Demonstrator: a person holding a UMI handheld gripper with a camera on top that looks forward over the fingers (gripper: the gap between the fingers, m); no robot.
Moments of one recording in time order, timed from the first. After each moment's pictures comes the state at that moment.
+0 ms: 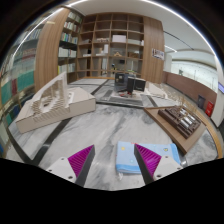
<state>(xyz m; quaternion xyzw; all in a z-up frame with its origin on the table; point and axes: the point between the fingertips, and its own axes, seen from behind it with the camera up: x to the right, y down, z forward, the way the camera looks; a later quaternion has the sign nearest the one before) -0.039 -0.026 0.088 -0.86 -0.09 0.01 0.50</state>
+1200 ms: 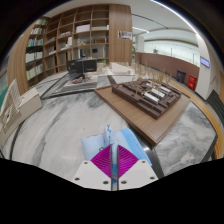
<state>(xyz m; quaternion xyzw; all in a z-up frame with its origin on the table) 0.183 0.027 0.009 -0.89 0.06 -0.03 0.44</state>
